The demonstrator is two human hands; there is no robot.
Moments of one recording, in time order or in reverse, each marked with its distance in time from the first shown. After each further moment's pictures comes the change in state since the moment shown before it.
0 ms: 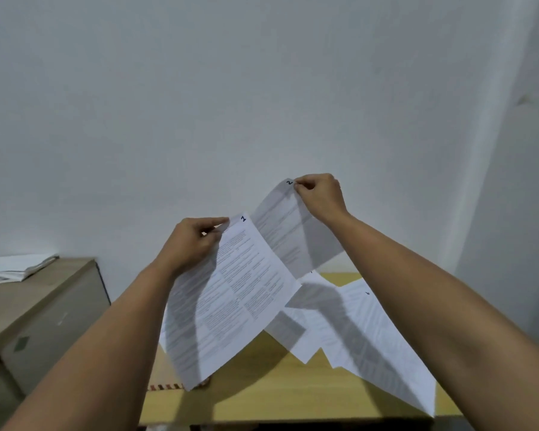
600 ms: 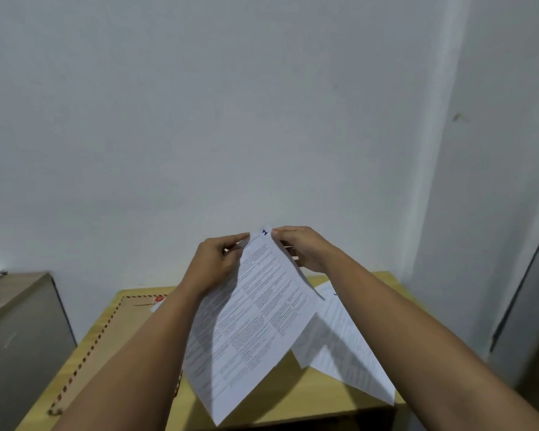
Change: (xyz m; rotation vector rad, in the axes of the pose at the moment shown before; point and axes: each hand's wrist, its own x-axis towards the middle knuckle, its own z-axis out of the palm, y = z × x) left_hand -0.018 0.043 0.092 -0.163 -0.039 0.132; right_hand -0.074 0.038 -0.032 0.437 -0.476 0.515
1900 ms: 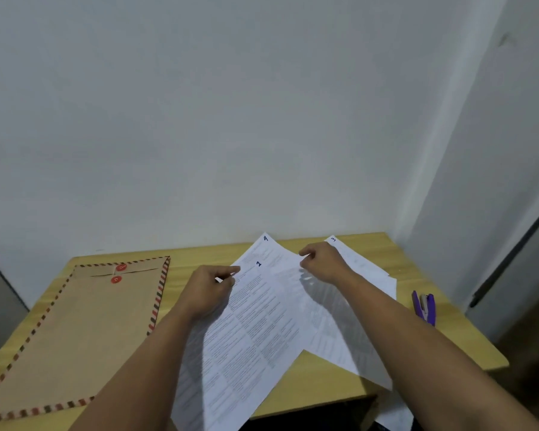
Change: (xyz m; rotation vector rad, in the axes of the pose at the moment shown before) left_hand -0.016 -0.131 0.105 -0.076 -0.239 -0.389; right_hand 0.053 0.169 -0.070 -0.626 0.279 0.170
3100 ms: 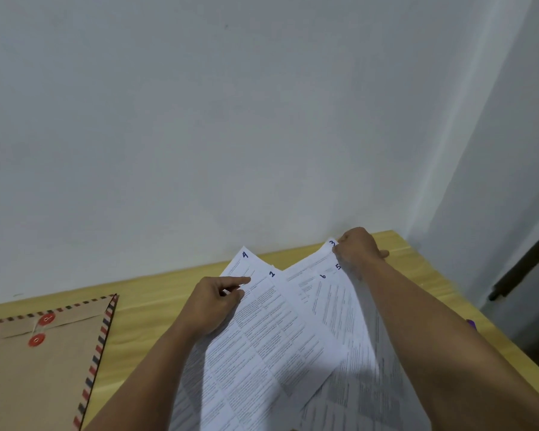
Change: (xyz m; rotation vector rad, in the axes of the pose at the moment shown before) left_hand 0.130 -0.022 0.073 -0.022 -0.159 -0.014; right_hand 0.186 0.120 -0.034 -0.075 0.252 0.450
